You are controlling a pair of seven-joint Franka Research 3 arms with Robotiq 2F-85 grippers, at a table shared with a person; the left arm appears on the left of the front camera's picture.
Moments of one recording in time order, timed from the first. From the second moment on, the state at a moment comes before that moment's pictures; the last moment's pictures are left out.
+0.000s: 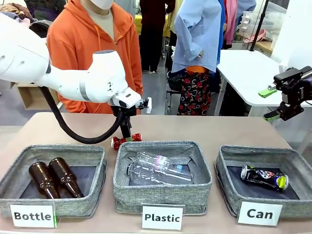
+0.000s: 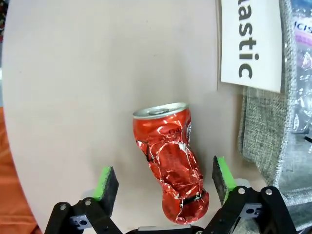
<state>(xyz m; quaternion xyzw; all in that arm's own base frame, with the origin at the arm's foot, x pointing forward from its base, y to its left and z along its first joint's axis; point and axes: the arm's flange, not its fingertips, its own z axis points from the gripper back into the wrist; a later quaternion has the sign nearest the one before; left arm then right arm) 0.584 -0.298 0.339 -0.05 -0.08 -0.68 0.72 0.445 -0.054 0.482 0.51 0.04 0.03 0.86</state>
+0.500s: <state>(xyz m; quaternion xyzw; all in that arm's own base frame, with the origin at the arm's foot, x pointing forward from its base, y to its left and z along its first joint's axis) 0.585 -0.289 0.311 -0.02 -0.03 -0.71 0.70 0.445 -0.054 0.482 0.51 0.04 0.03 0.86</state>
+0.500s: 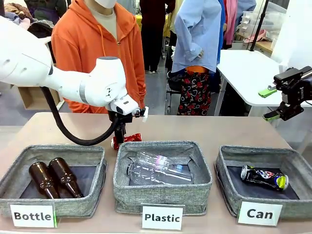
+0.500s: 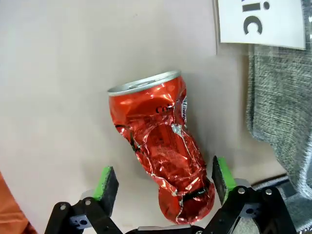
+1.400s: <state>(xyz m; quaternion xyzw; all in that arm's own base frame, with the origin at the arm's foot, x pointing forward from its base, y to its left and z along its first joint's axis) 0.600 -0.297 0.299 0.00 -0.05 -0.70 0.72 0.445 -0.054 0.482 0.51 0.04 0.03 0.86</state>
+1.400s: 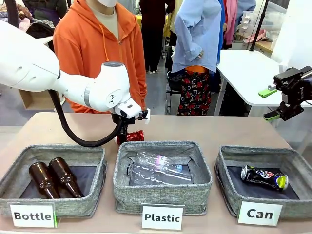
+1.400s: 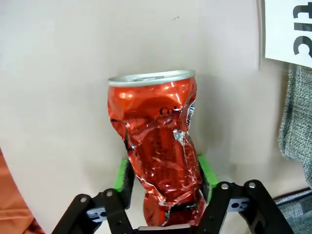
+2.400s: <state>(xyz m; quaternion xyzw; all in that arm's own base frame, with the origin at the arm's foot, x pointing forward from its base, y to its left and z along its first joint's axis) 0.512 -0.225 0.432 -0.05 -0.17 -0.66 0.73 0.445 -0.055 0.482 0.51 0.04 0.03 0.86</state>
